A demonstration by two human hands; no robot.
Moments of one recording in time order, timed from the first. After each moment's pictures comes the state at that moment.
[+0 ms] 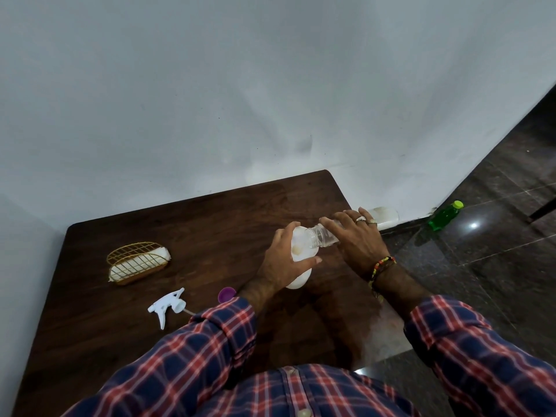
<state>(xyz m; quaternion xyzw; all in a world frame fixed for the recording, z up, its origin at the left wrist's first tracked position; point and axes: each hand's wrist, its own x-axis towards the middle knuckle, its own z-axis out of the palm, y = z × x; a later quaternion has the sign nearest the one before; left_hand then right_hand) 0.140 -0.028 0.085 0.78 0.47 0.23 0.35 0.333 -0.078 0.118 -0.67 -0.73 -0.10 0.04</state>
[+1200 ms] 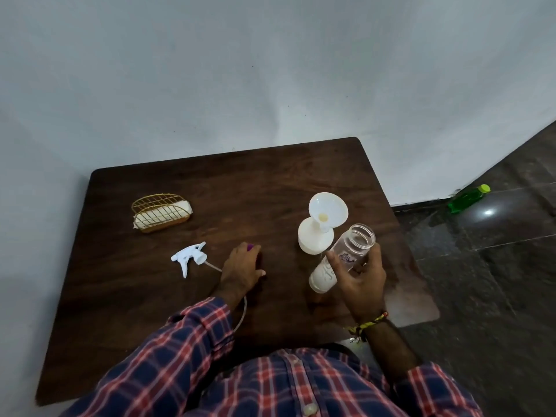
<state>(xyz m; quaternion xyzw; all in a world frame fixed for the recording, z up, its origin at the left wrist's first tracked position) -0.003 -0.055 0.009 0.76 0.59 -0.09 0.26 0.214 -0.173 0.093 -0.69 -0.42 0.20 0.56</state>
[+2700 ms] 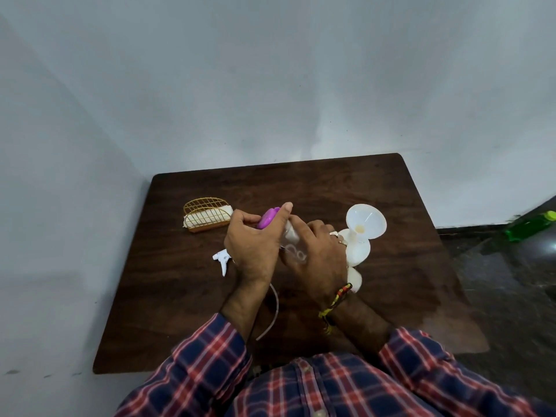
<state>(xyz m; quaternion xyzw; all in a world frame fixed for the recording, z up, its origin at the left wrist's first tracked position) 0.007 -0.083 0.187 0.42 0.71 0.50 0.27 0.112 -0.110 0.131 -0.67 -0.68 0.06 0.31</state>
